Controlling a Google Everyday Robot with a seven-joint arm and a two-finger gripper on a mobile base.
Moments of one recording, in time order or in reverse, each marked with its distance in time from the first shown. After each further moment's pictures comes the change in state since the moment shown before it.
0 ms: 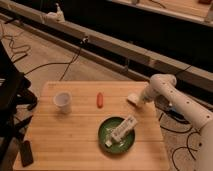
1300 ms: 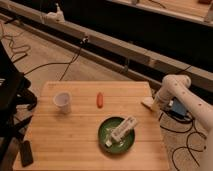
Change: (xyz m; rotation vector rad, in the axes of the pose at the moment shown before) arm 0.085 -0.030 -0.022 0.018 0.147 0.118
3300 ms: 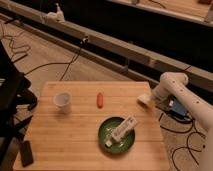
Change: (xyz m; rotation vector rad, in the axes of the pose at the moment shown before) arm -0.034 0.001 -0.013 0.013 -0.069 -0.048
